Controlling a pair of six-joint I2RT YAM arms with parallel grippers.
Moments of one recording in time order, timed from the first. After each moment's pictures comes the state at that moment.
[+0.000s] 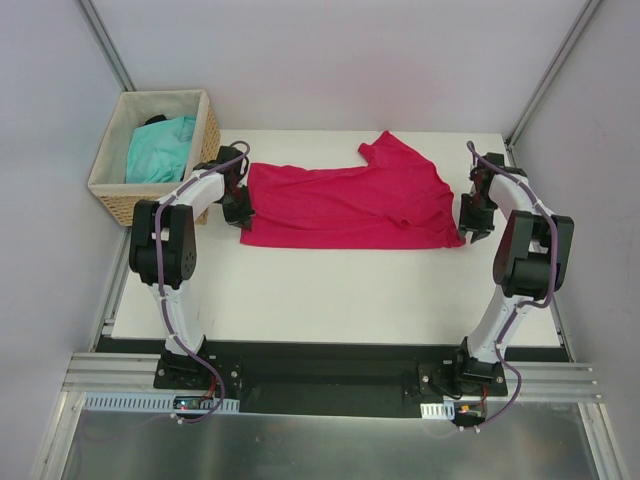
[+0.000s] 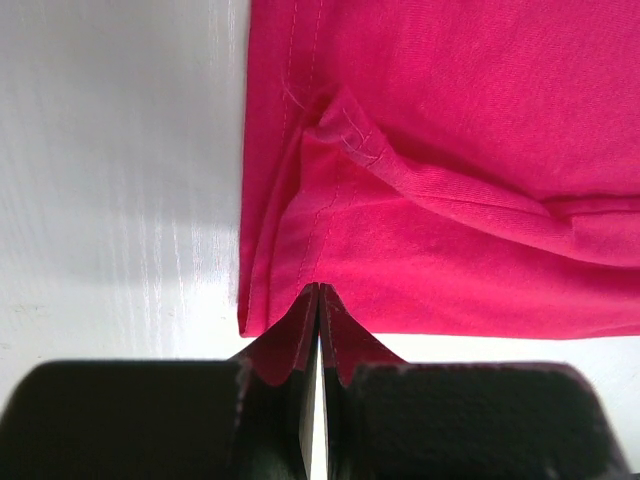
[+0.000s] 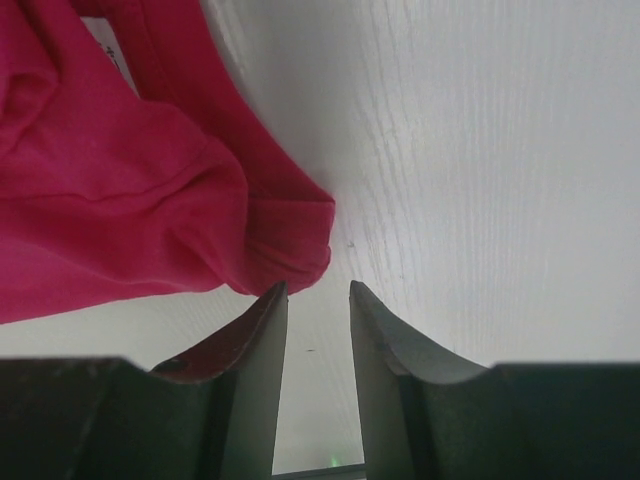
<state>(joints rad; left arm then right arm) -0.14 1.95 1.43 -0.75 0.12 -0.38 -0.12 1.91 1.44 -0.91 0.07 0.06</state>
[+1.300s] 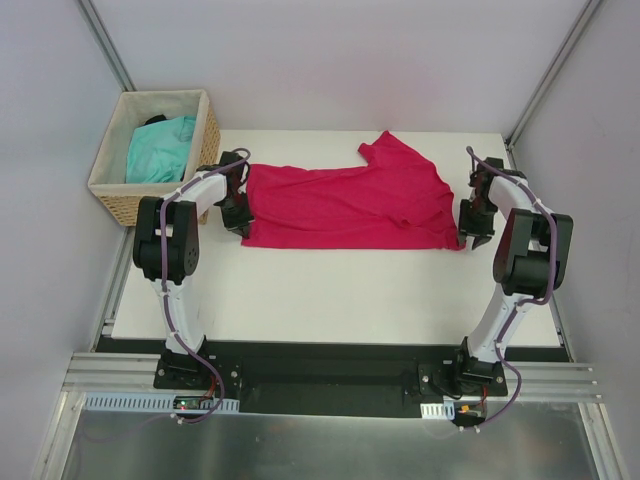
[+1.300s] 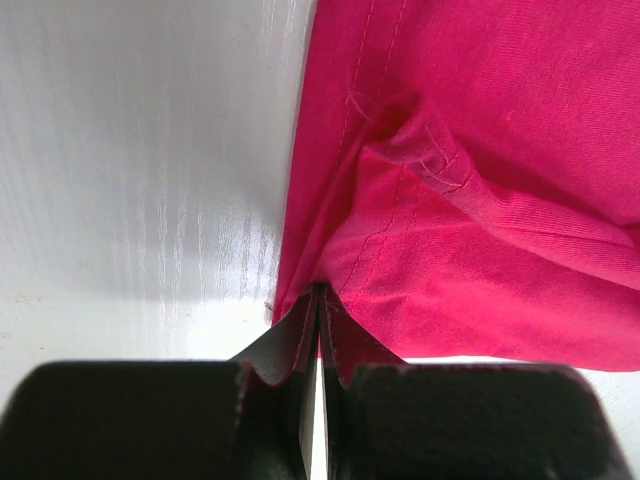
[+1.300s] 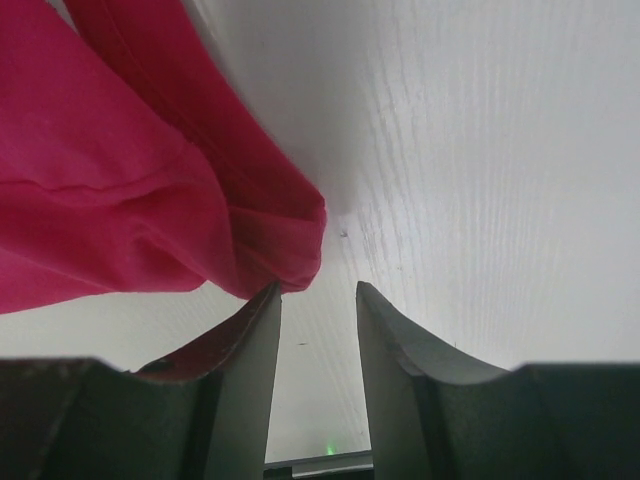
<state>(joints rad) -0.14 2.00 1.43 -0.80 0.08 -0.40 -0.13 1.93 1.43 -0.93 0.07 0.06</state>
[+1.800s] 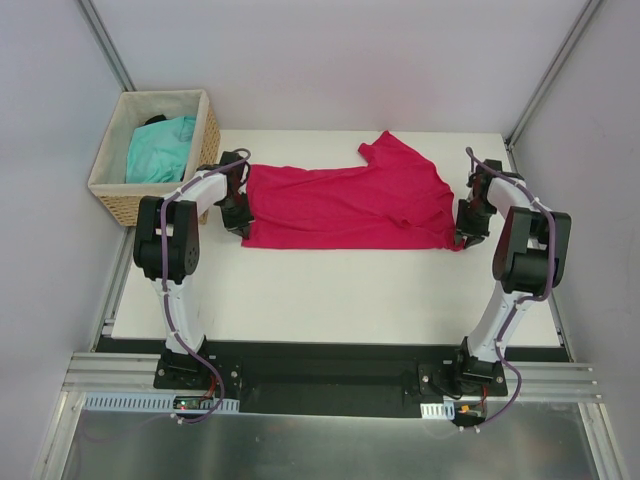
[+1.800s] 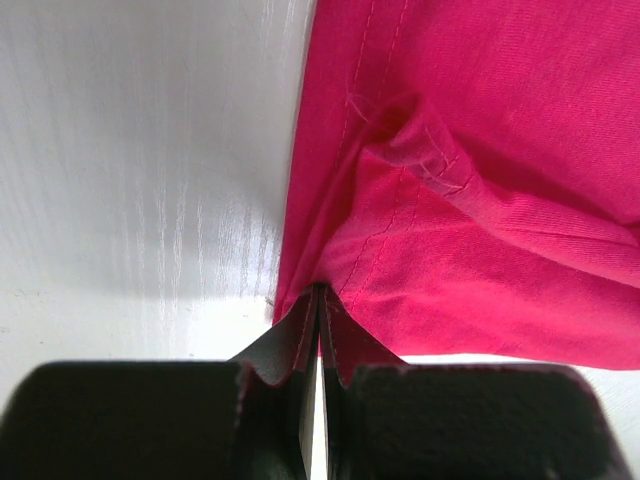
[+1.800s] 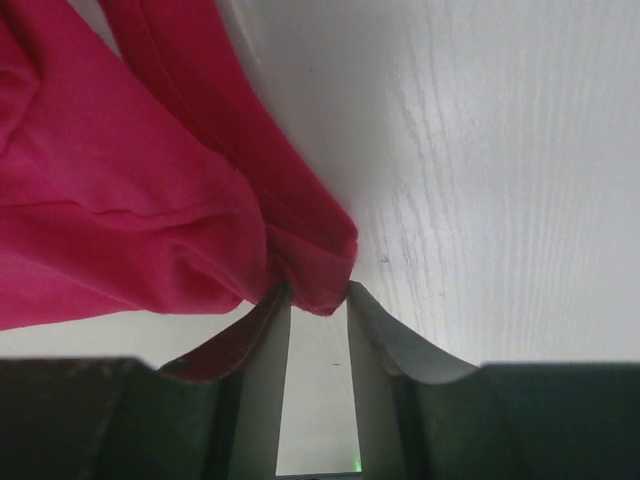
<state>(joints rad) -0.14 2.01 1.44 -0.82 0.08 -0.40 -0.13 1.94 1.41 -0.89 0.00 0.09</state>
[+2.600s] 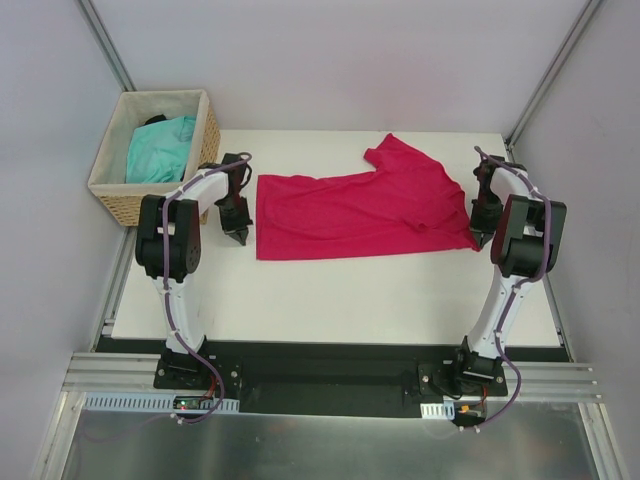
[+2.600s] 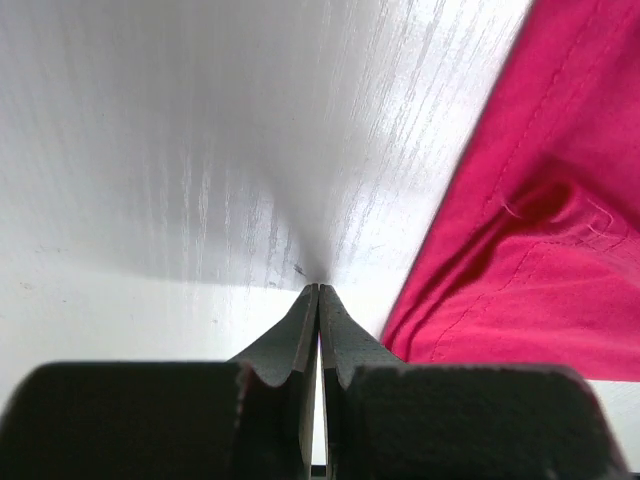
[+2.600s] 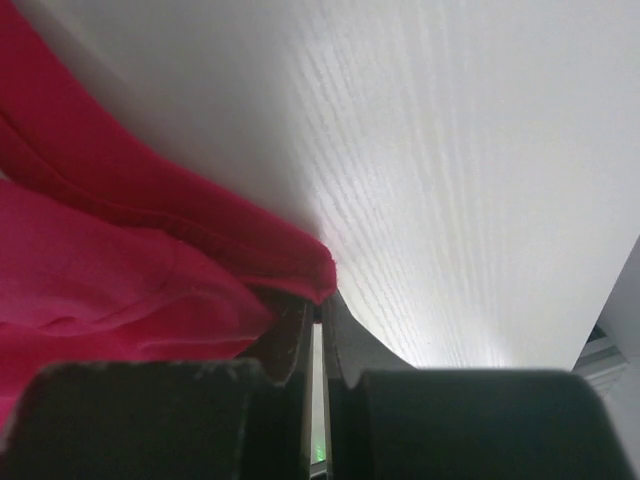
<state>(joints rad) -0.14 2.02 1.47 -0.92 0.05 -0.39 -0.17 2.12 1.61 -1.03 0.24 0.12</state>
